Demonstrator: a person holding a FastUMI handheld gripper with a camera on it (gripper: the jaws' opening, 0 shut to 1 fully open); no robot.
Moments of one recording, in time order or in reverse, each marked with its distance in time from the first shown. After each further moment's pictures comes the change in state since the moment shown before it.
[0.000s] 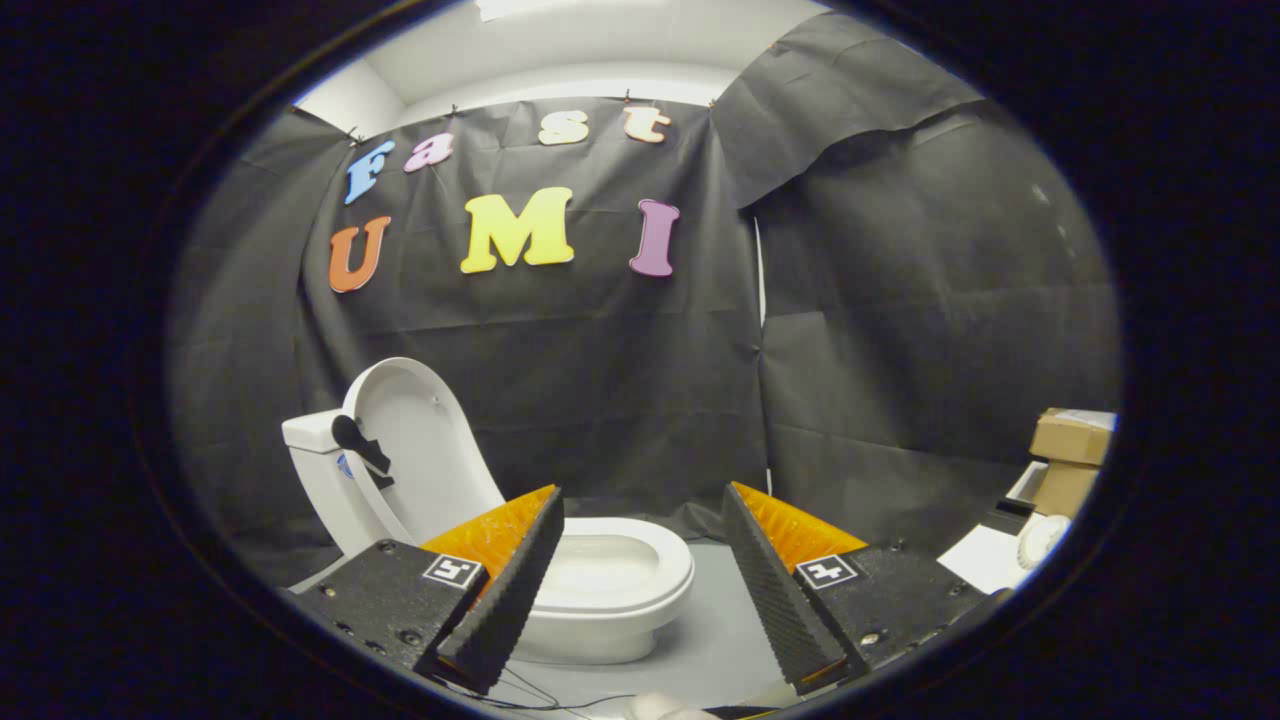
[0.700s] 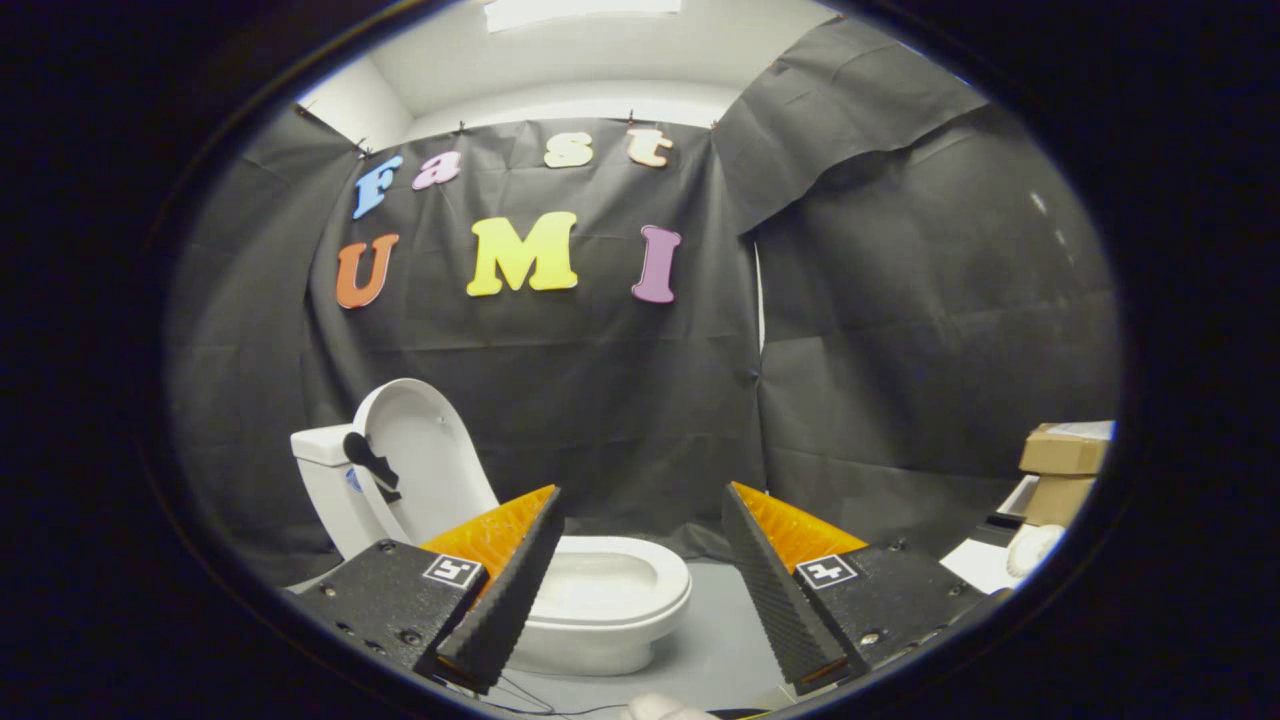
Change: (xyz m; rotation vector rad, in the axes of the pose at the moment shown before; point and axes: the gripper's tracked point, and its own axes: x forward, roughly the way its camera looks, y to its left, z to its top) arm -0.014 0.007 0.028 -0.021 -0.071 0.015
